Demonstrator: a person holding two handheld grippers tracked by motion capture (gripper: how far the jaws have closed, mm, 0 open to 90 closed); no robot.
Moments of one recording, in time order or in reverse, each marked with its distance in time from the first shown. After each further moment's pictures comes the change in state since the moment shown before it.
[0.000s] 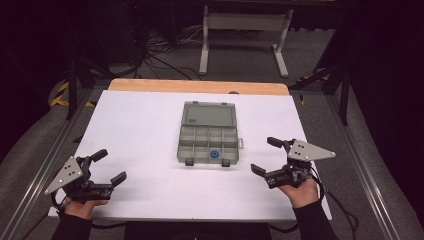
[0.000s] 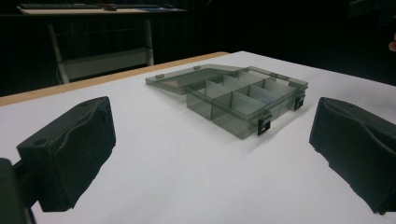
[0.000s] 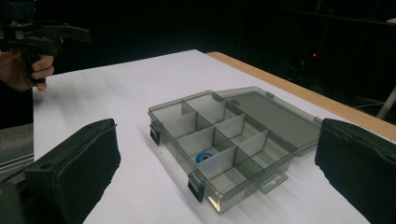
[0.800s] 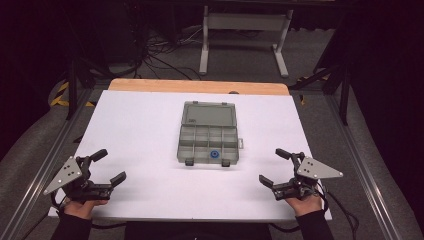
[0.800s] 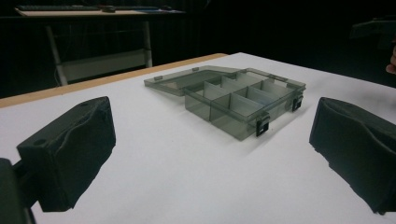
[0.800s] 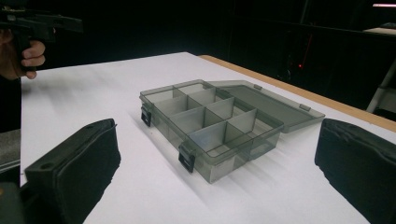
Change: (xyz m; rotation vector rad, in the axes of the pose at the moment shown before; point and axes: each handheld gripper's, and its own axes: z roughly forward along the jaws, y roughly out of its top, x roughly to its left) left arm 0.001 0.001 -0.001 -0.007 -0.007 0.002; right arm 0.001 -0.049 -0.019 -0.065 -0.044 -0.017
